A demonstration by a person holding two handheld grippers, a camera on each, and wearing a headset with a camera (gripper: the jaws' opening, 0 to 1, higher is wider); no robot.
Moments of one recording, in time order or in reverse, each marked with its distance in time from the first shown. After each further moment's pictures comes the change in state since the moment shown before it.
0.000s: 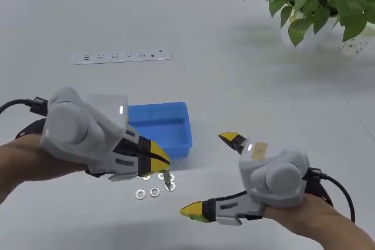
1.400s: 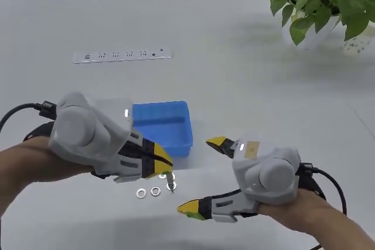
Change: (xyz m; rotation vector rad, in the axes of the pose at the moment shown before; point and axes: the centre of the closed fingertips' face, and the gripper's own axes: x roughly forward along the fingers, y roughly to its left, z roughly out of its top) left arm 0.008 0.000 -0.006 -0.017 -0.009 -0.004; right arm 0.010 0.014 0.004 -0.022 0.002 0.097
